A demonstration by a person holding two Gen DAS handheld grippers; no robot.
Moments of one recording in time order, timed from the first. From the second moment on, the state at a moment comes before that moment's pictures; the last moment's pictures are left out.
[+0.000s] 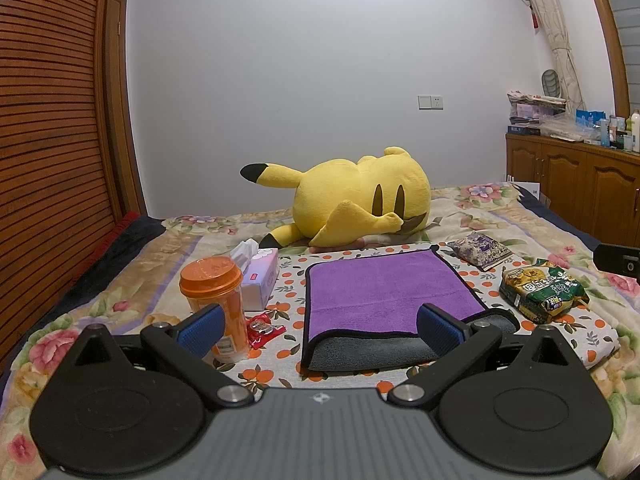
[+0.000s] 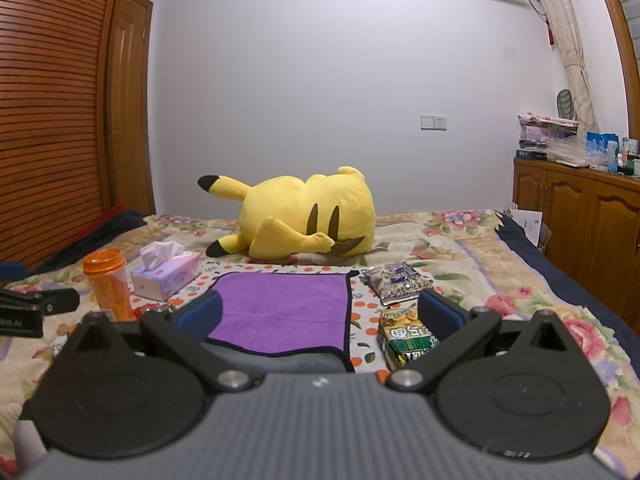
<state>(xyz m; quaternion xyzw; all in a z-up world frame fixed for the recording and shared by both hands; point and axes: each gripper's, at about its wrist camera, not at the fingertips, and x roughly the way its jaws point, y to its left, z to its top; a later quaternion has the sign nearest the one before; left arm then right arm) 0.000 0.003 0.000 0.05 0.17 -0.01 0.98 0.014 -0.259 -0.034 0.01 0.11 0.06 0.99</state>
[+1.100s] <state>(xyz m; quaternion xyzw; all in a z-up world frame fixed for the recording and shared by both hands) 0.025 -0.001 -0.021 0.08 0.24 -0.01 0.97 0.035 -0.246 -0.044 -0.01 0.16 0.07 0.99</state>
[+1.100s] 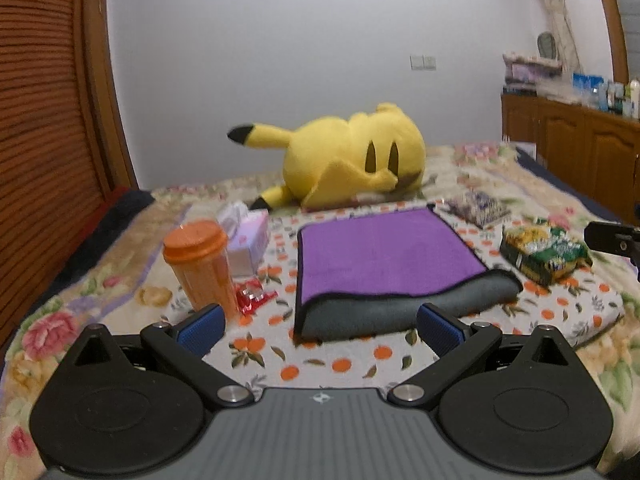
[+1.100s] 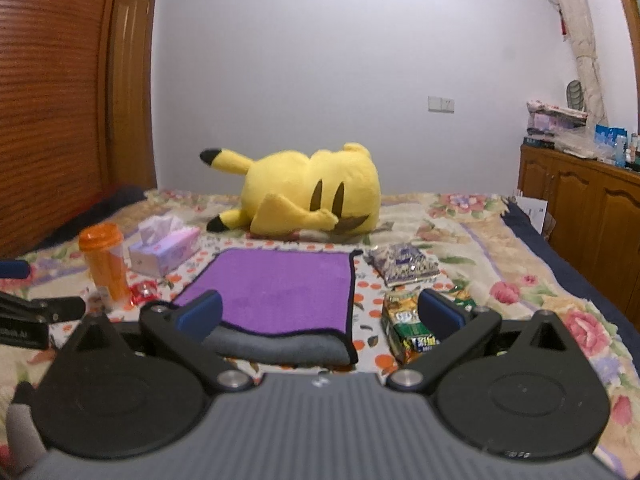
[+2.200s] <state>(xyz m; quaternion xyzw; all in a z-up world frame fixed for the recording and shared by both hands) 0.128 0.020 -0.035 0.08 0.31 -0.05 0.95 0.128 -0.234 -0.031 -0.05 0.26 0.13 0.95</state>
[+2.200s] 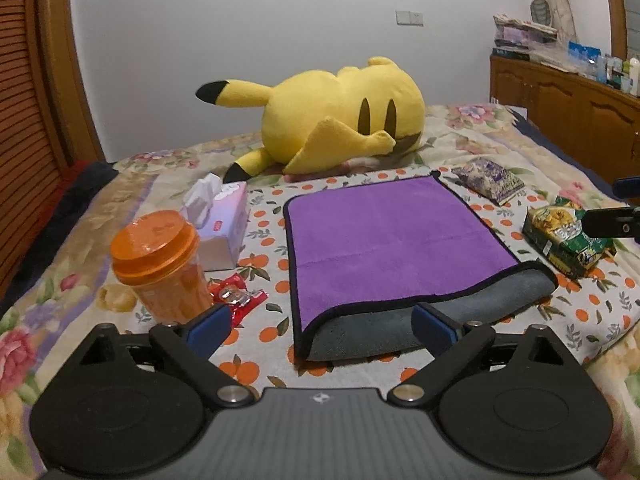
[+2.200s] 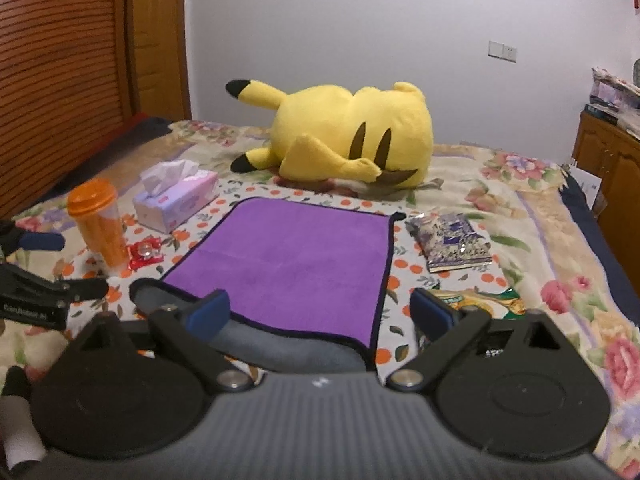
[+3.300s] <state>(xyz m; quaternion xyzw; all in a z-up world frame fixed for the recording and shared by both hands) 0.193 0.038 -0.092 0.06 0.40 -0.07 0.91 0.187 -0.244 -0.116 -0.05 0.37 0.16 0.92</state>
